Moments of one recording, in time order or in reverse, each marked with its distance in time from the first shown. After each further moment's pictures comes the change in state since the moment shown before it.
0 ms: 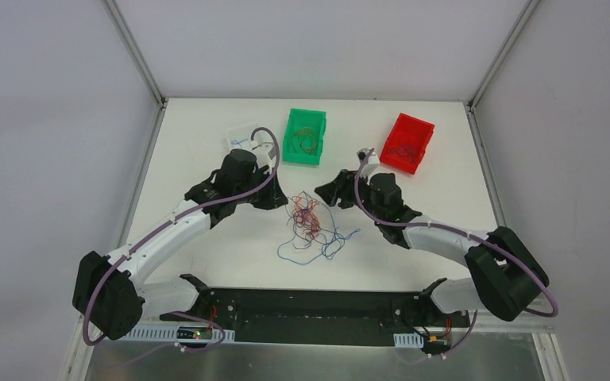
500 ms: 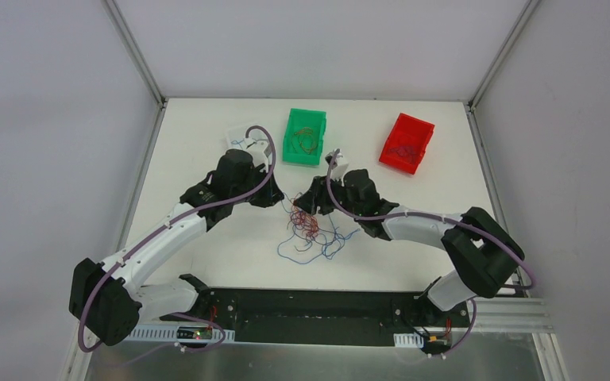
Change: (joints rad) left arm 0.000 -0.049 0.000 0.003 -0.077 0.031; right arm 0.115 0.193 0.153 -0.054 -0.125 -0.048
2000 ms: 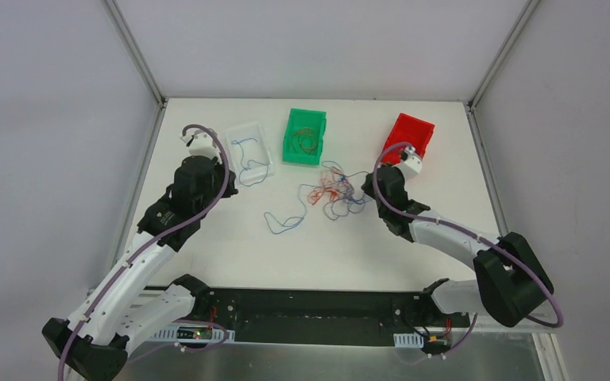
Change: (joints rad) left arm 0.066 -0.268 0.055 -0.133 -0.444 0.021; right arm -0.127 -0.187 -0.025 -0.277 0.739 0.264
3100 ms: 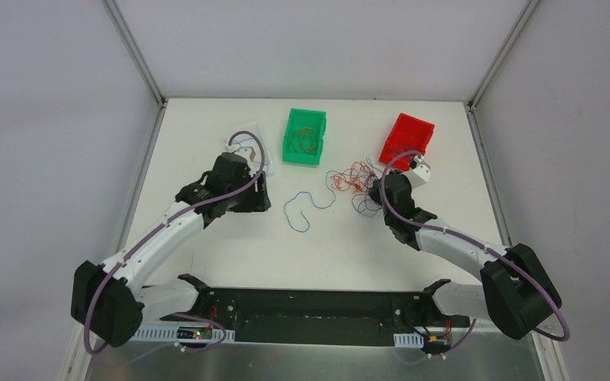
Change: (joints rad) left arm 0.018 0.215 -0.071 -0.090 0.257 -0.040; right arm -0.067 -0.106 -0.132 -0.032 0.104 0.061
